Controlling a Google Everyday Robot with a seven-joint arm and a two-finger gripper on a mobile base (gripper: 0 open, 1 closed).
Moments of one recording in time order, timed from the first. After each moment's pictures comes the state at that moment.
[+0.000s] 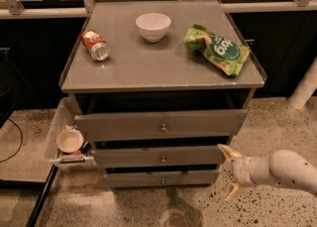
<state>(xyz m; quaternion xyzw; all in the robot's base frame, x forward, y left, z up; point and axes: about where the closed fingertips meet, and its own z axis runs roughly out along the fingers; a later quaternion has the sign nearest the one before) 0.488 -0.254 0.490 -0.68 0.66 0.04 0.33</state>
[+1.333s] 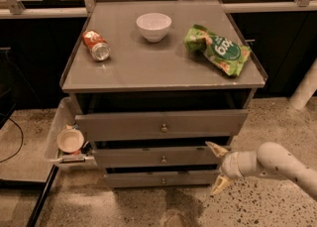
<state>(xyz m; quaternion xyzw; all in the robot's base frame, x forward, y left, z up) 0.523 -0.221 0.458 -0.68 0.62 0.10 0.37</state>
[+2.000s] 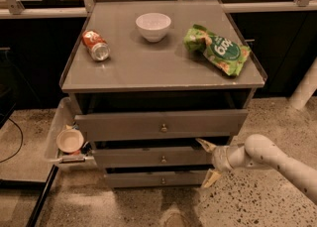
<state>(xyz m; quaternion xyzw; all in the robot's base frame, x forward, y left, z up) 0.556 -0.192 0.437 -0.68 0.61 0.14 0.37</state>
